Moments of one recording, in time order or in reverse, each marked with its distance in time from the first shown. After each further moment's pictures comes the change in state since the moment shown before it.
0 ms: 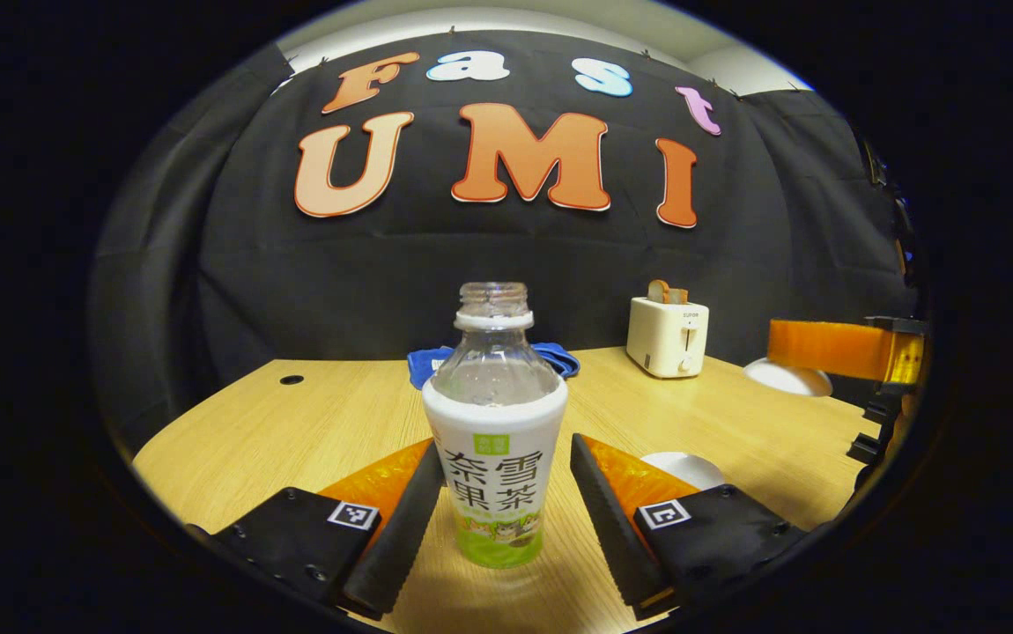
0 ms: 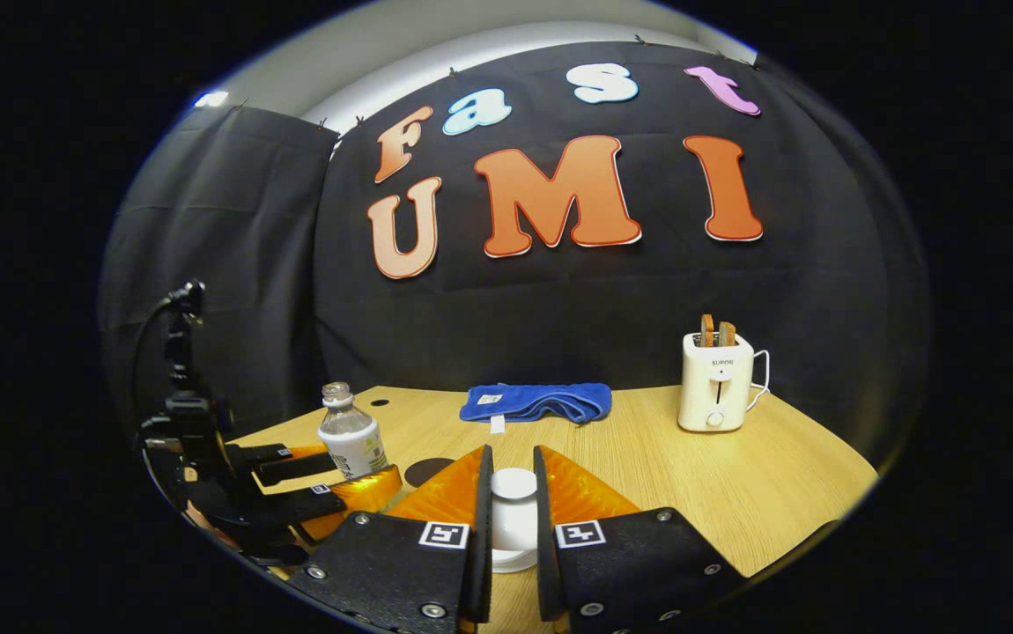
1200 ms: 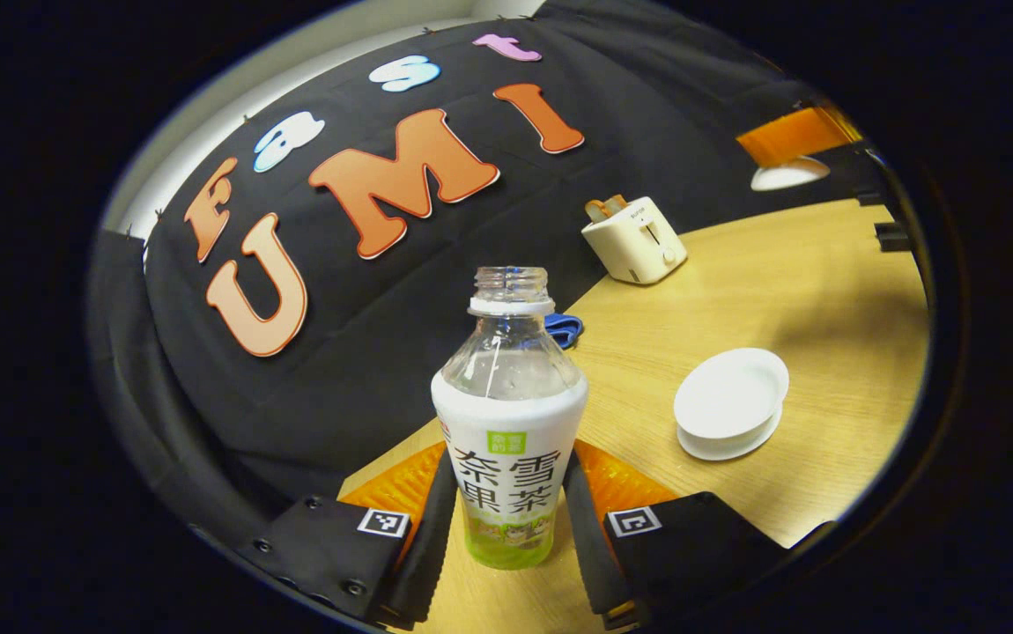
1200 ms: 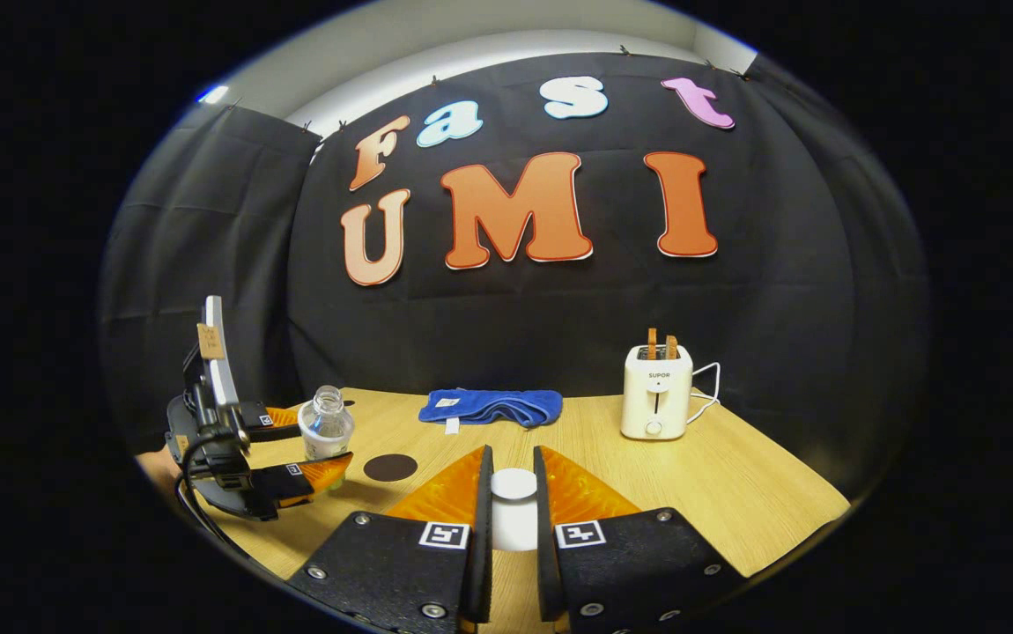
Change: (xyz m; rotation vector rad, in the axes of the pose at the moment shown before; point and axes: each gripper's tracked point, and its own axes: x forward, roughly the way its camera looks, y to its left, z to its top) left arm 0.007 -0.003 0.012 0.707 0.028 -0.008; right arm -0.036 -0.062 0.011 -0.028 -0.016 -0.102
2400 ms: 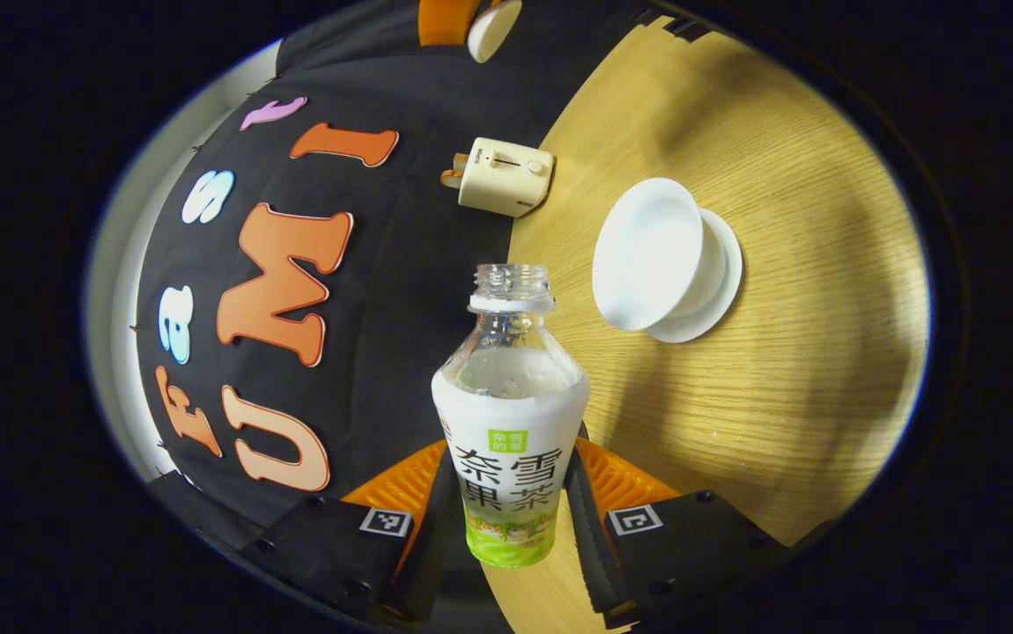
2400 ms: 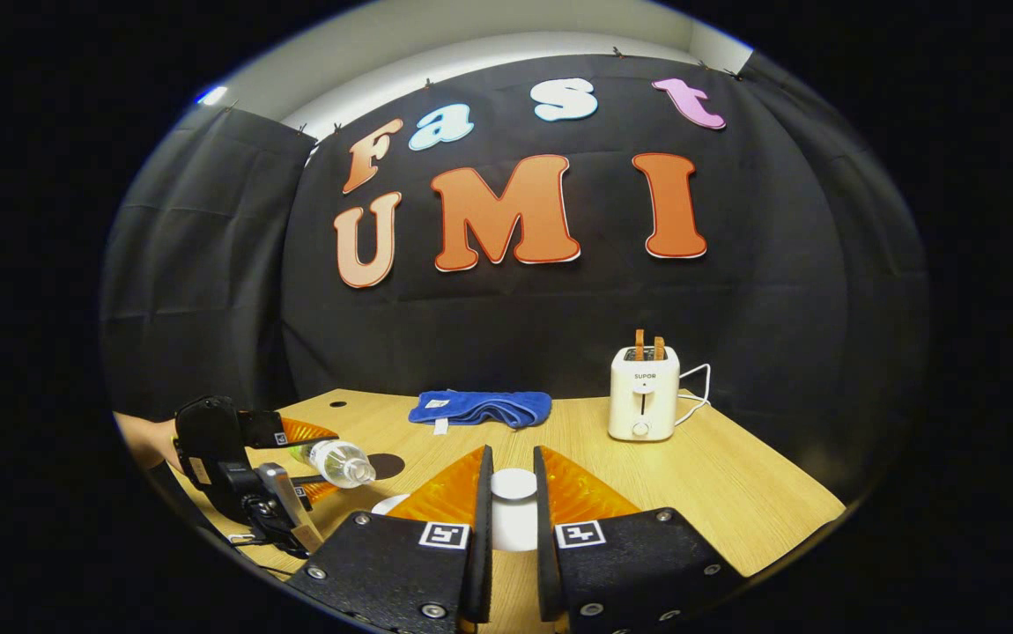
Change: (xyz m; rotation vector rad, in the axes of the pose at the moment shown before) left arm 0.014 -0.034 -0.019 0.703 0.070 -0.049; right arm -0.002 -0.013 -0.005 -0.005 -0.004 -0.001
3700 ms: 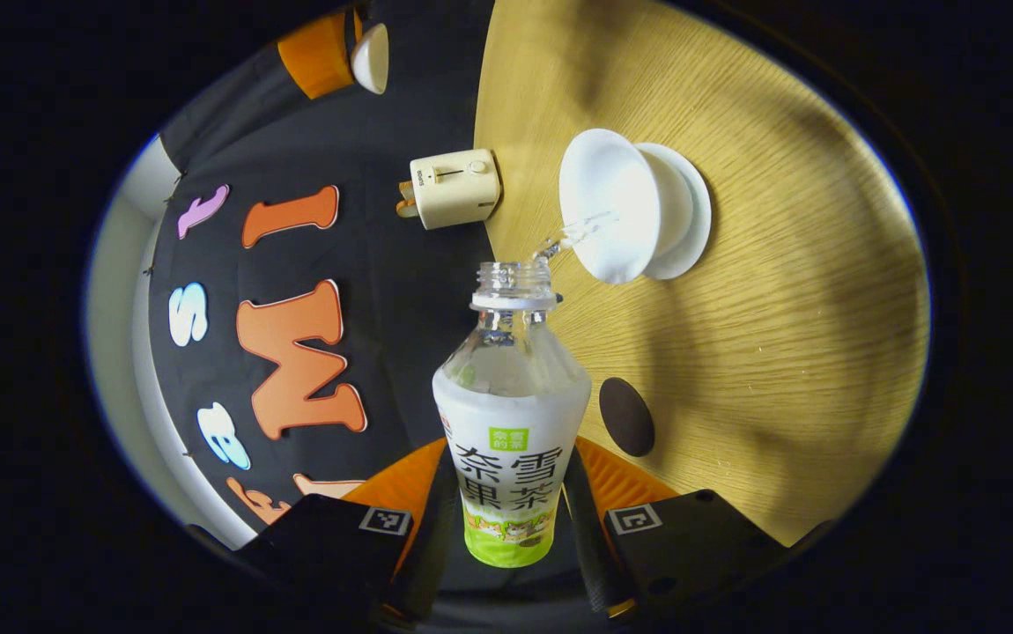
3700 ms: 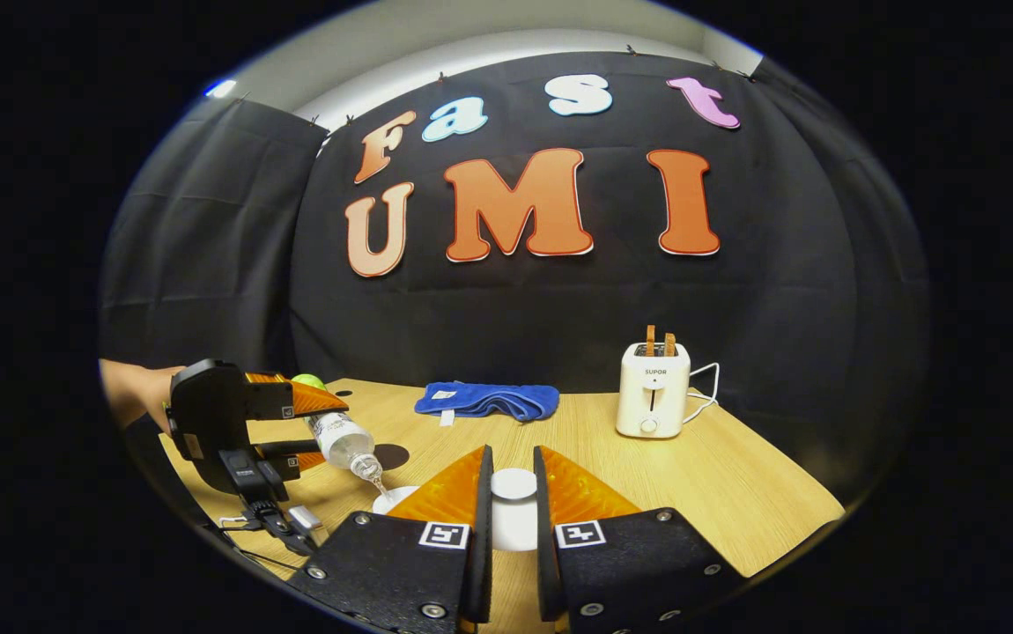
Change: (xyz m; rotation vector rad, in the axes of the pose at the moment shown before) left arm -0.004 0.032 0.008 0.393 0.006 0.060; right arm 0.000 0.005 -0.008 -0.025 0.017 0.029
